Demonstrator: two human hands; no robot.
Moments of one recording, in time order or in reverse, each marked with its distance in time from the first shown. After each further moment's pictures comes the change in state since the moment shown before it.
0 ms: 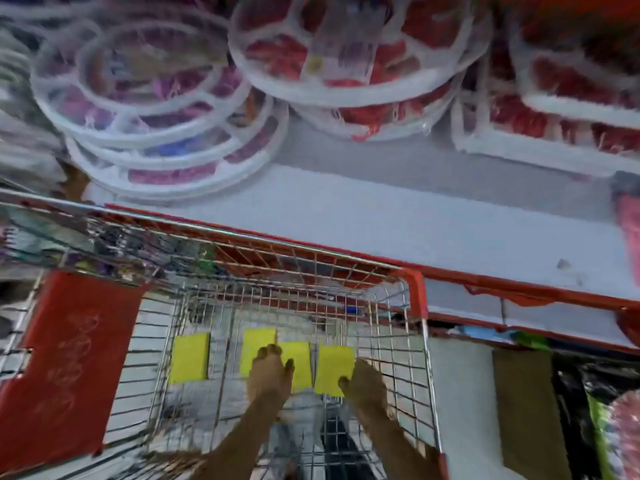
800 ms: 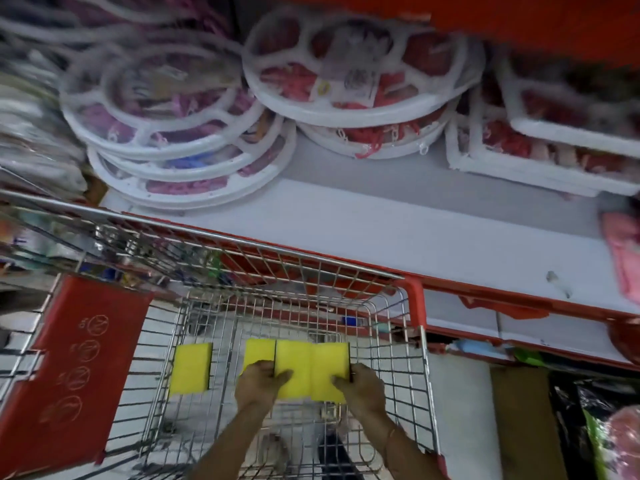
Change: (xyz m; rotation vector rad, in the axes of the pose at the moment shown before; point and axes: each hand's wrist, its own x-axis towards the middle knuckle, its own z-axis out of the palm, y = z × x) left_hand -0.032 -0.005 -0.043 -0.627 -0.010 -0.161; right_hand -0.013 -0.013 -0.010 0.407 0.044 -0.037
